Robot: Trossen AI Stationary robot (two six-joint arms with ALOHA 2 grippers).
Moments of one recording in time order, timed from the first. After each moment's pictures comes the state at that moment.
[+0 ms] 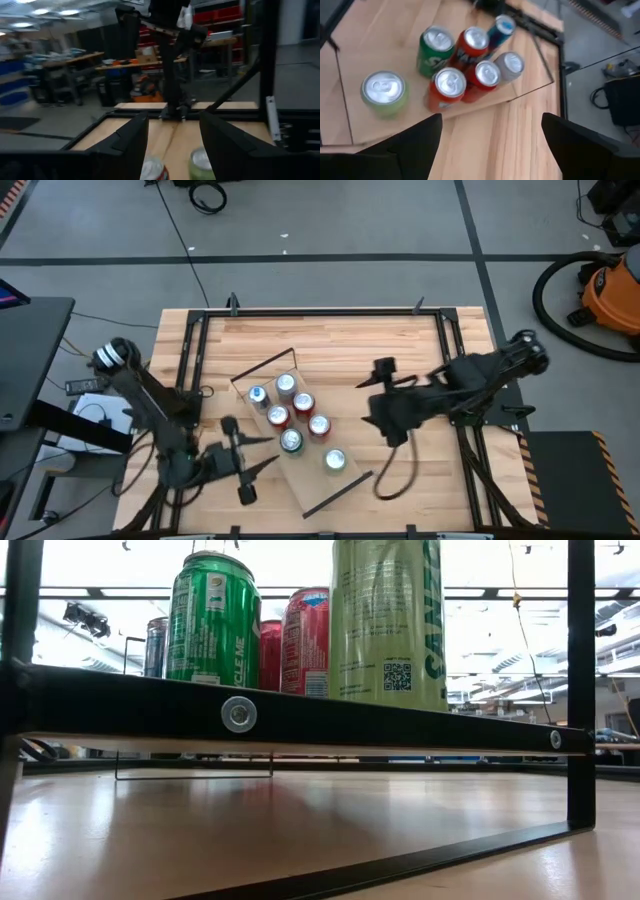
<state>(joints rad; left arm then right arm) -0.92 1.40 0.87 0.70 -1.25 0.25 0.45 1.55 1.82 -1.17 0.50 -0.04</state>
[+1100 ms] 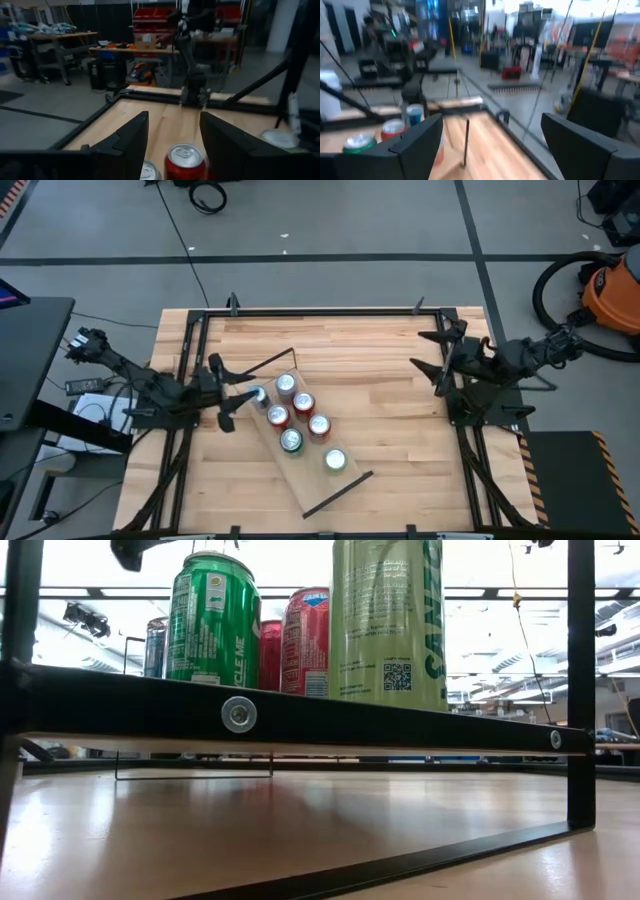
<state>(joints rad) -0.53 0.66 0.51 0.15 -0.81 -0.02 0.44 0.53 0.74 -0.20 0.82 -0.08</state>
